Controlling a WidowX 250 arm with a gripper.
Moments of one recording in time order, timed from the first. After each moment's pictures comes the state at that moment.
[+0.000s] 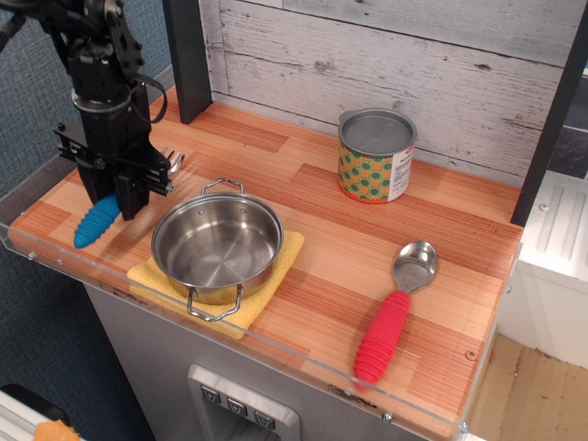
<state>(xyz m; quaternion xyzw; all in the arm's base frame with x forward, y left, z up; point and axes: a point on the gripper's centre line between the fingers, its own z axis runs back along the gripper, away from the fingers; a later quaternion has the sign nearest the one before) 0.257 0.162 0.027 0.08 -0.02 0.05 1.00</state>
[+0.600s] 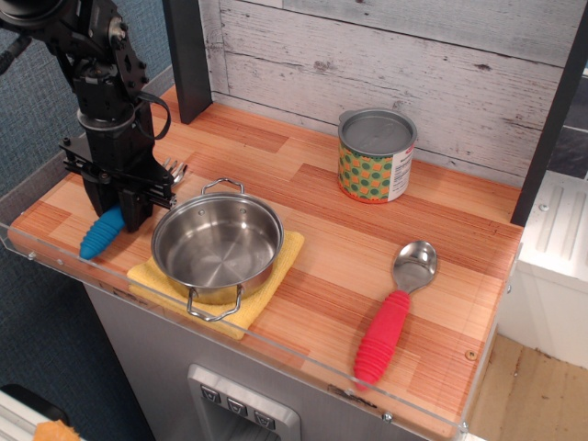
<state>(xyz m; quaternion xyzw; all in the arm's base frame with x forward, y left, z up) 0.256 0.162 0.014 0.08 -0.02 0.05 1.00</state>
